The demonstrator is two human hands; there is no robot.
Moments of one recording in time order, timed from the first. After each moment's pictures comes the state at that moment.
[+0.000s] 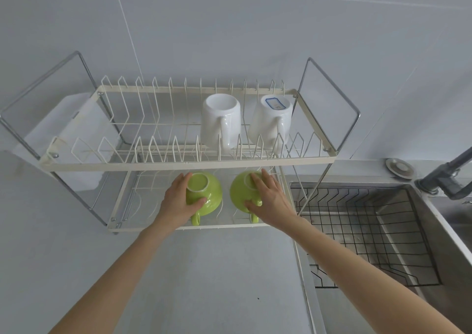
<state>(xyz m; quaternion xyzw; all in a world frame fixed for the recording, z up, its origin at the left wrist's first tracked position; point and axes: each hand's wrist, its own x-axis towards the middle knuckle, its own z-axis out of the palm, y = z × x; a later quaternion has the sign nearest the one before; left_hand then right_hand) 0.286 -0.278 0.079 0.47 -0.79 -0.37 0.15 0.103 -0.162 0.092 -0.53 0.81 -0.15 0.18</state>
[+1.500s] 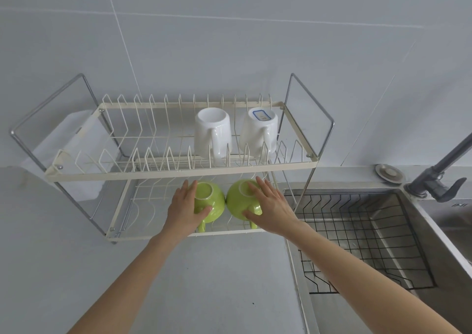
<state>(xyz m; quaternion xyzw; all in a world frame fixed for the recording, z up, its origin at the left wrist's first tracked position) 0.266 -0.259 0.086 0.47 -0.83 -0.28 0.11 0.094 -0.144 0.100 -0.57 0.80 -0.12 0.16</state>
